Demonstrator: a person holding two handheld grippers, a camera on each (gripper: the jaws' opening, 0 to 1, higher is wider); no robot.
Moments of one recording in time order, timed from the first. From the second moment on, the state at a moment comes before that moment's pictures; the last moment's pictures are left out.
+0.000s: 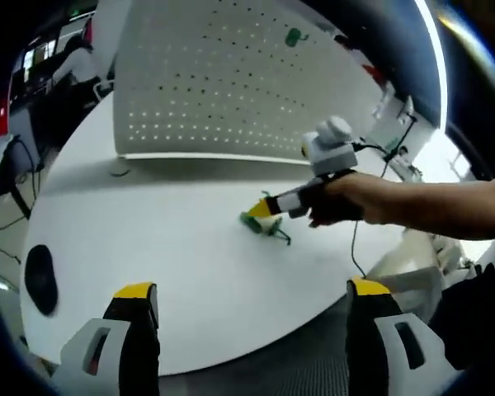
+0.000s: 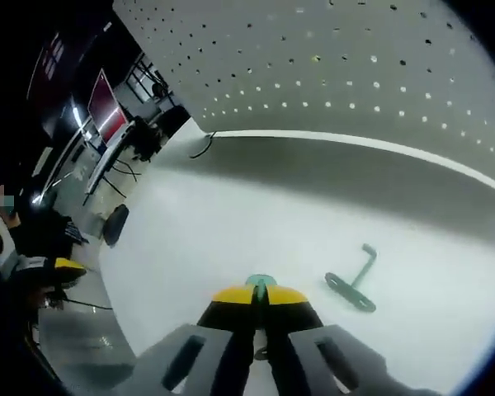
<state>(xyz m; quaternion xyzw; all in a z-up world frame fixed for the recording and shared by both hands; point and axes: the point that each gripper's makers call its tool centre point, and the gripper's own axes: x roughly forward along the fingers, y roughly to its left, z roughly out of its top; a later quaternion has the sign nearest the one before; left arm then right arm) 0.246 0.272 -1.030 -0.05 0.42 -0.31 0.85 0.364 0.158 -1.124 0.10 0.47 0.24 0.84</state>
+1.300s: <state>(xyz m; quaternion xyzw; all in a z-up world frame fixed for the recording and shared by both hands) 0.313 0.228 -0.956 -0.11 0.33 -0.35 0.87 0.335 0.198 -0.913 0.20 0.21 0.31 0.91</state>
